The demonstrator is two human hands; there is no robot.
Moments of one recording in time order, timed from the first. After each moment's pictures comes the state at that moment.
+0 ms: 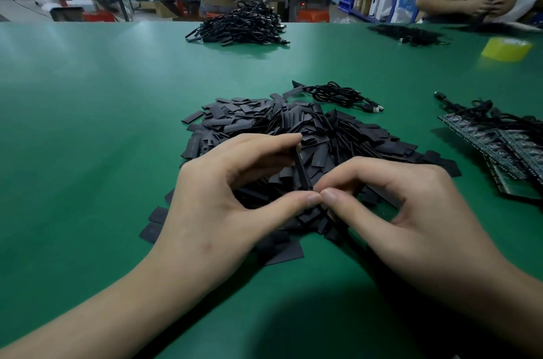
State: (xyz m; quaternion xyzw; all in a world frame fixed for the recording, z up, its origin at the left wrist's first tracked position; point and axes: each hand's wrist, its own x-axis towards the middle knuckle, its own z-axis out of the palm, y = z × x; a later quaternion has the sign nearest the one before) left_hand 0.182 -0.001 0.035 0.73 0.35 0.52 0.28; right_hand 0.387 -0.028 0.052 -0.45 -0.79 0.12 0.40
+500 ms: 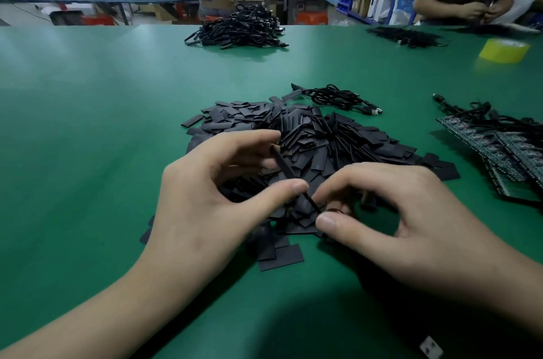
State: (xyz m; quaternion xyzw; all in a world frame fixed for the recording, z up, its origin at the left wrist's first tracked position) left_hand 0.176 0.003 0.035 0.69 0.40 0.55 0.25; right_hand 0.395 -0.025 0.059 -0.47 -0.82 0.15 0.30
